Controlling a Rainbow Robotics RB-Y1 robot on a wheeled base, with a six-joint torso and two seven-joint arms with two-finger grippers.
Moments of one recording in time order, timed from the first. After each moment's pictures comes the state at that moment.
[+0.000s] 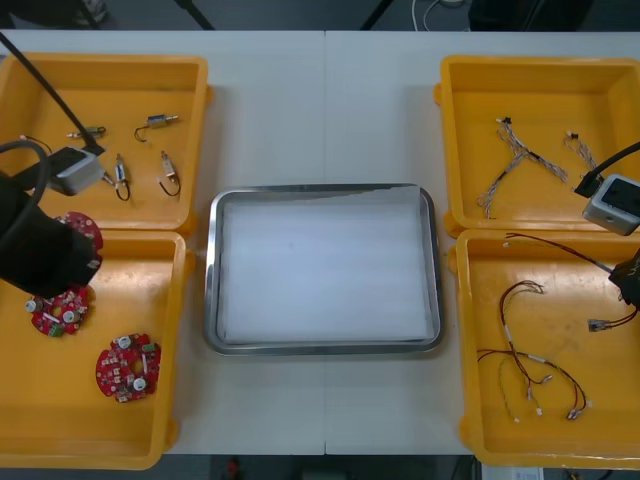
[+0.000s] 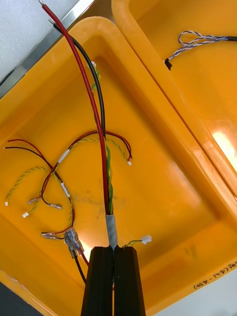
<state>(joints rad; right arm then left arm) -0.17 -0.91 -0.24 -2.40 -1.03 1.92 1.85 -0.39 1.10 -0.04 -2.27 1.29 1.83 -1.15</state>
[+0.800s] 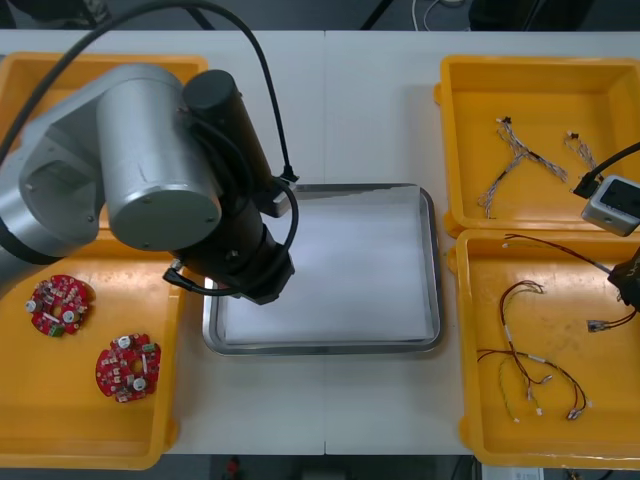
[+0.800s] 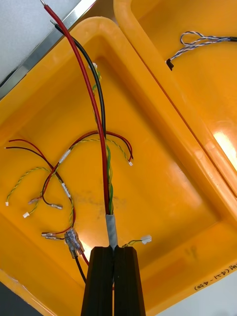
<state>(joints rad) -0.17 -0.91 -0.24 -2.40 -1.03 1.92 1.85 -0.84 0.70 -0.70 -2.05 0.99 1.75 -0.84</state>
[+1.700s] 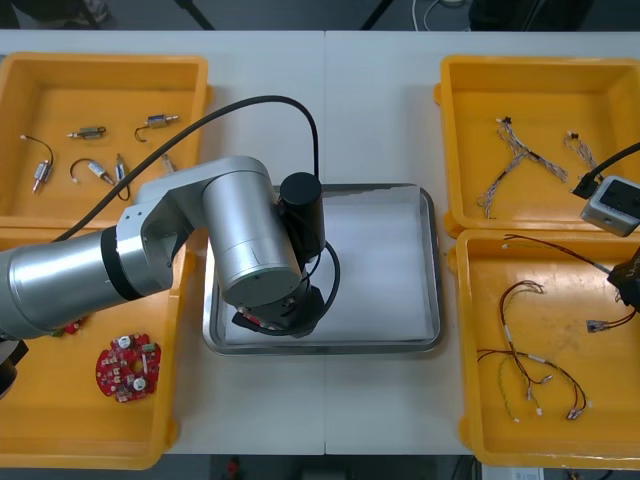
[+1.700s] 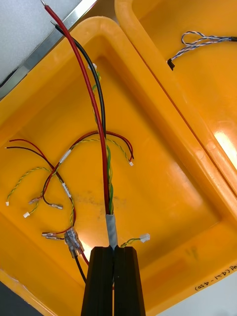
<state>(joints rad) -0.17 -0.91 -0.24 -2.40 -1.03 1.92 1.85 -0.88 0.58 -0.99 -1.82 0.85 1.58 -0.74</state>
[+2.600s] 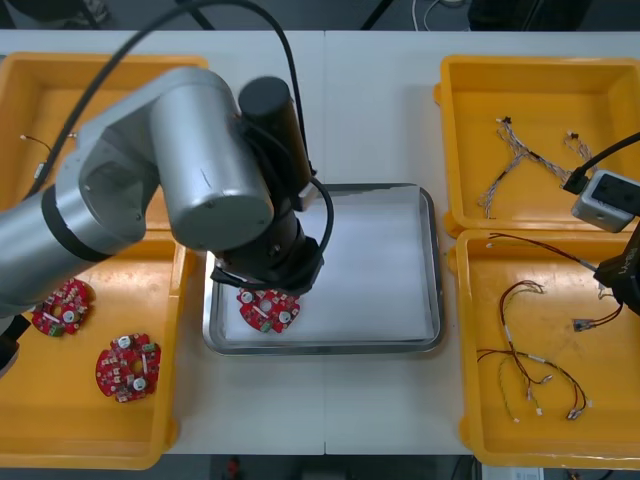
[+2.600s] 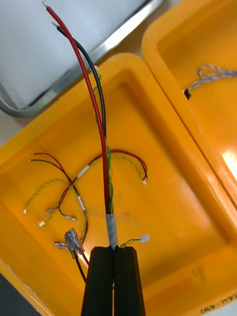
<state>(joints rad) -0.21 -0.91 -0.23 -2.40 -1.13 1.92 1.85 -0.88 0.60 -0.71 -1.98 0.93 1.77 -0.73</state>
